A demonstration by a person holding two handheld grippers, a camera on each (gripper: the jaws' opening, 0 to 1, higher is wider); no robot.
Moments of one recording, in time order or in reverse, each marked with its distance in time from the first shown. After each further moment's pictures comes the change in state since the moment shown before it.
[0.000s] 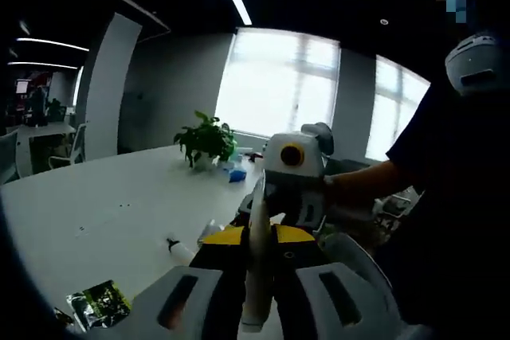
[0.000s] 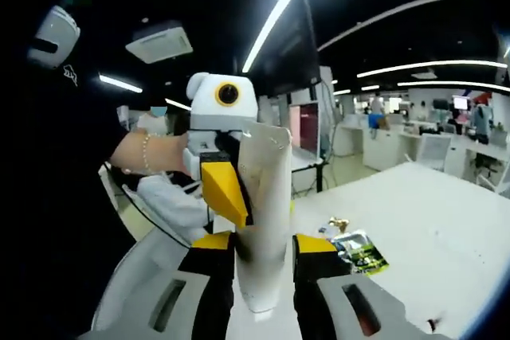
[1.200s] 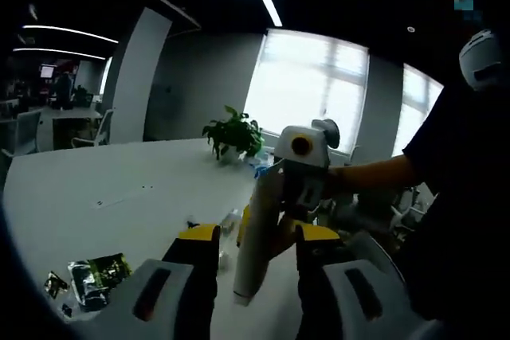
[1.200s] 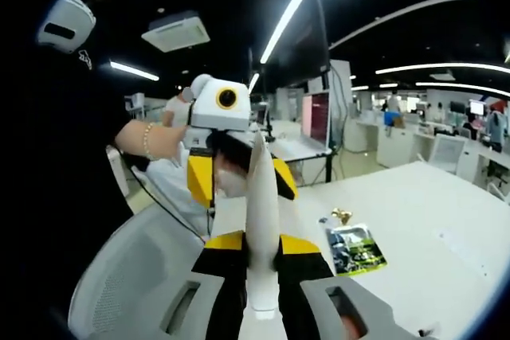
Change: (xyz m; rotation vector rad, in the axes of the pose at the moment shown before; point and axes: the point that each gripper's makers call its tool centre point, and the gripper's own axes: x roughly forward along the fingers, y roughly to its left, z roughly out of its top) left arm -0.016 0.026 -0.041 -0.096 -0.014 0.211; right arm 0.002 -0.022 -0.027 -0.043 0.057 0.074
